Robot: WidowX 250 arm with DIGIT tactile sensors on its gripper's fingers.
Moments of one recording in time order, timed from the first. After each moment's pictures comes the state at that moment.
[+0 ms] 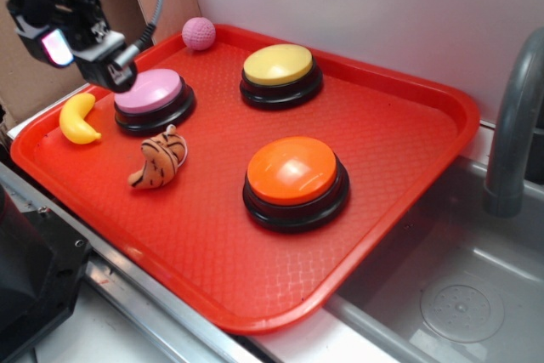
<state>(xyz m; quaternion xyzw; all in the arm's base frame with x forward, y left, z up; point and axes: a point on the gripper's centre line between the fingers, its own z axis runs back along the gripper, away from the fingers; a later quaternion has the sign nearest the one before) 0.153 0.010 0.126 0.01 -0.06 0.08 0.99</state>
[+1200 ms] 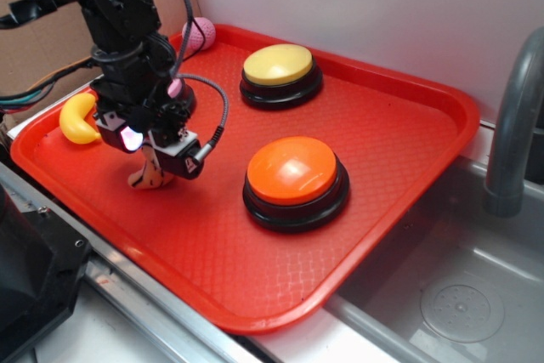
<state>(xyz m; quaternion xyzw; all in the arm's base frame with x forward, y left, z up) 0.180 0.014 0.026 0.02 -0.02 0.11 0.99</state>
